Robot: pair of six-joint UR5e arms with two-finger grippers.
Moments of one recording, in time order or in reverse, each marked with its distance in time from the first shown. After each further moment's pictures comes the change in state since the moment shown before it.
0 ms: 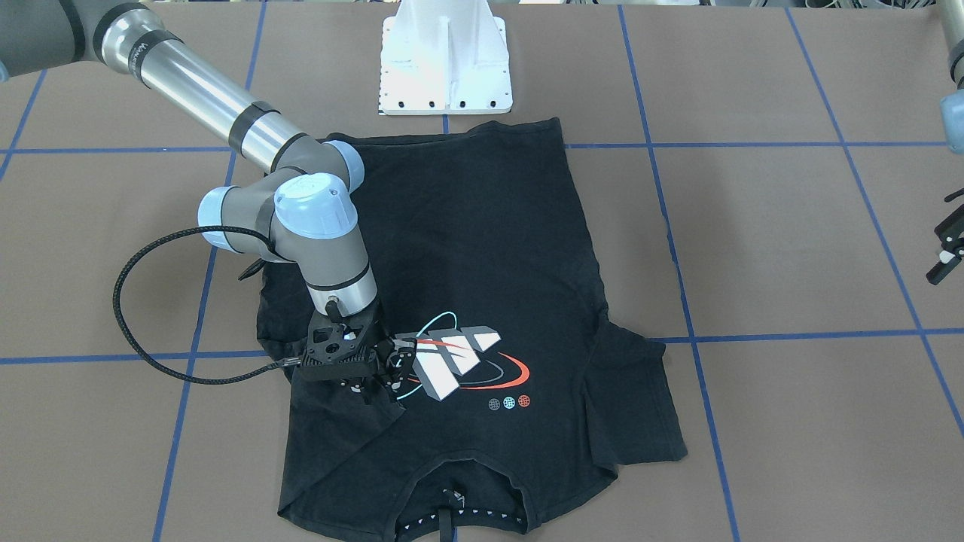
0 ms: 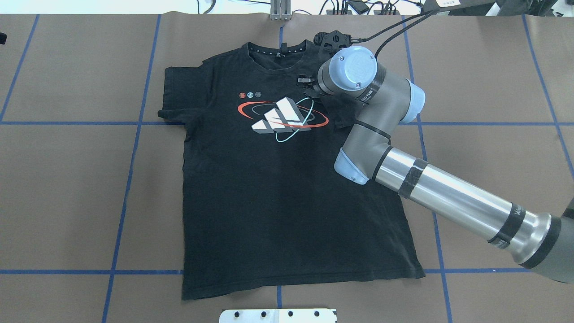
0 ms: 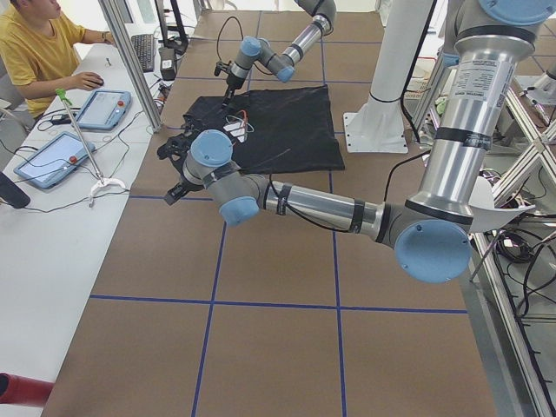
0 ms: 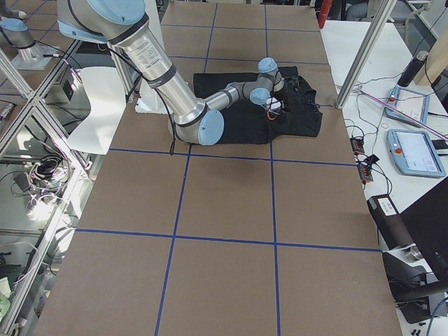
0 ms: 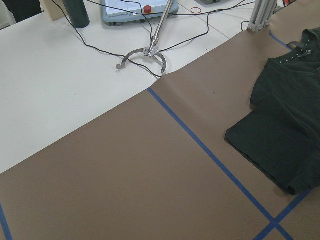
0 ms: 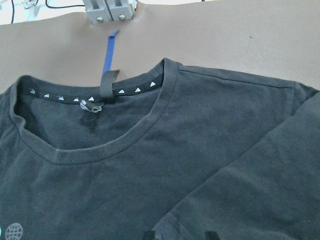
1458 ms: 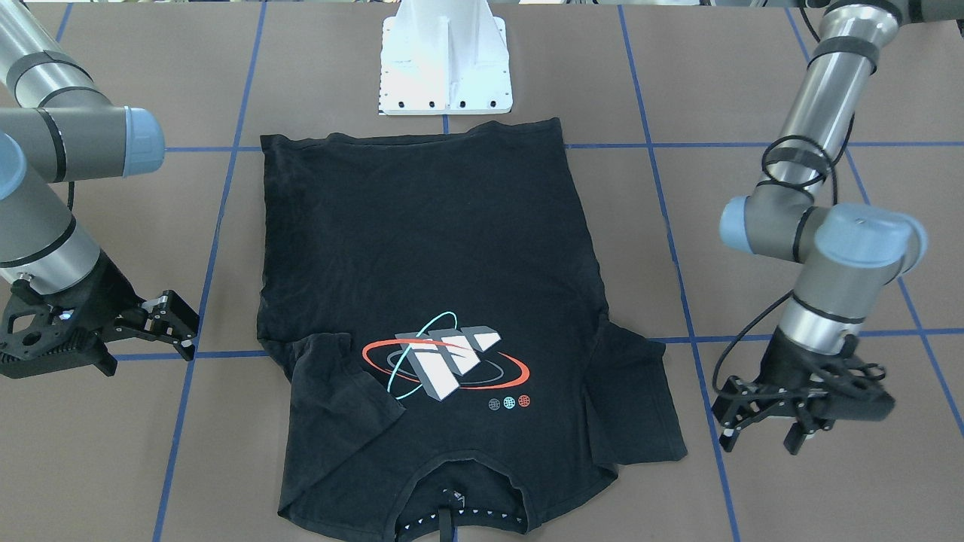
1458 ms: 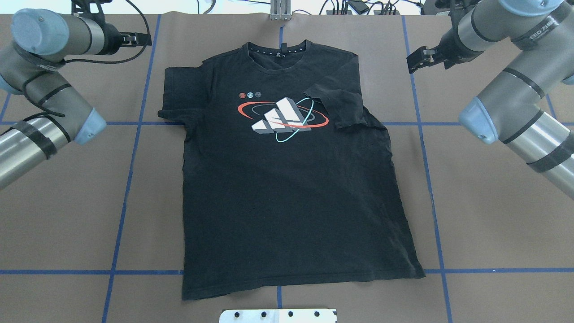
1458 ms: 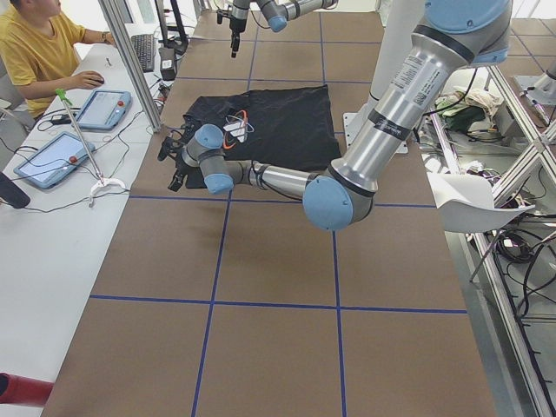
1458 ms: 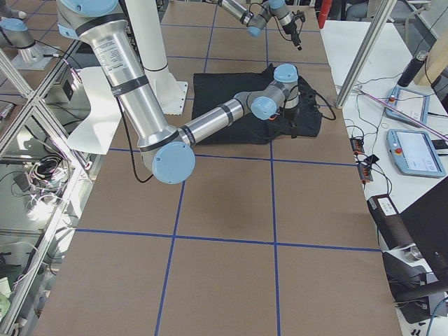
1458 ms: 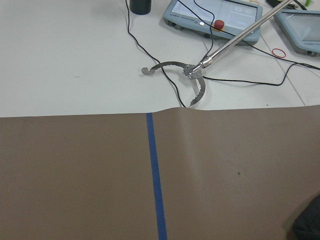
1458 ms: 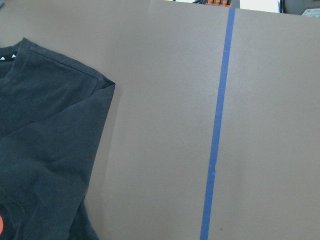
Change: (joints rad) left arm 0.449 -0.390 0.502 -0.174 0.653 -0.779; right arm 0.322 -0.349 0.413 -0.297 0.400 -0.440
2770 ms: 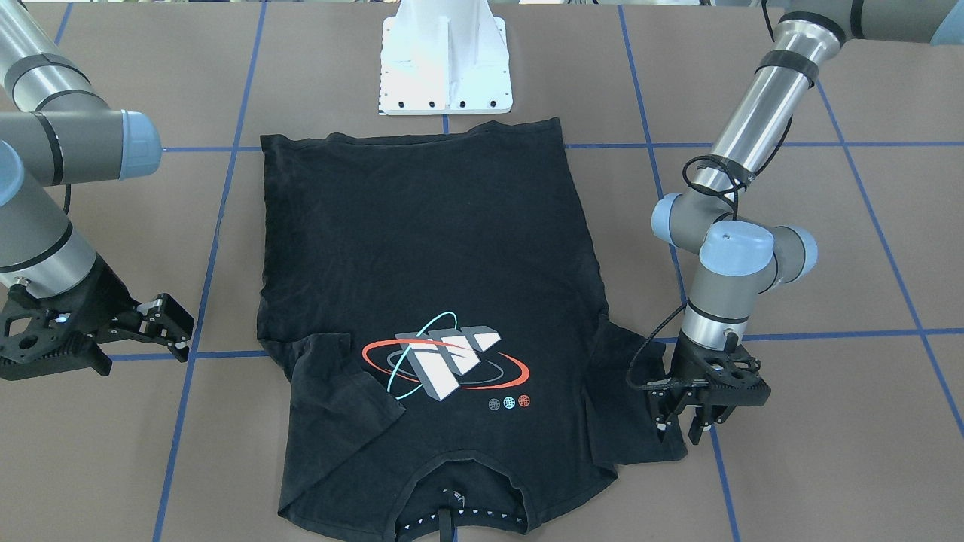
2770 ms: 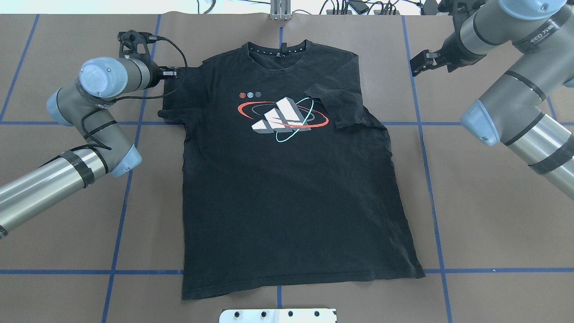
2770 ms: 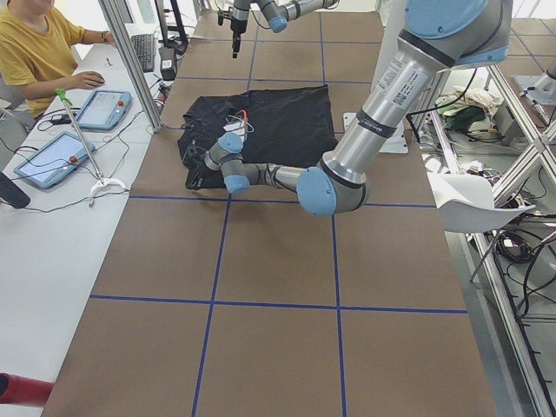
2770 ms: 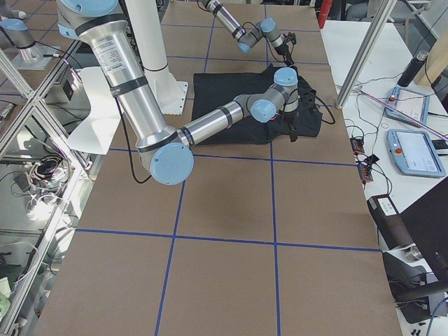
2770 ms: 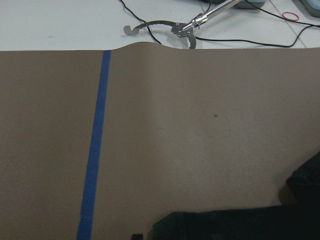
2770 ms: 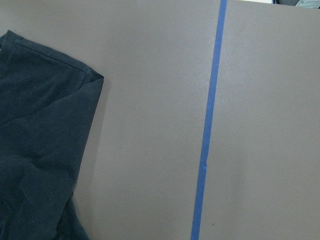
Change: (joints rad) left arm 0.139 -0.030 0.064 -0.009 0.135 -0.020; right arm -0.001 -0.009 -0.008 0.000 -0.002 0.001
